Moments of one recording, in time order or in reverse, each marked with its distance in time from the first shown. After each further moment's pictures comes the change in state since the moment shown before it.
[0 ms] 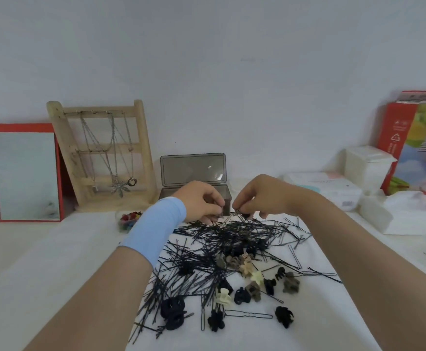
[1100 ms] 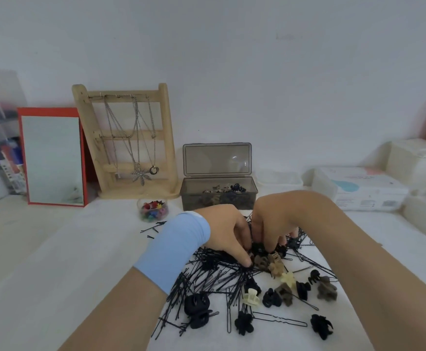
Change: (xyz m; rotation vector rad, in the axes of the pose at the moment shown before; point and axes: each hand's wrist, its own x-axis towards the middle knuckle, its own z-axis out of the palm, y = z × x) left_hand -0.028 -0.010 0.017 0.517 -0.309 0.013; right_hand 0.015 -0.031 0.039 -0.592 -0.465 0.133
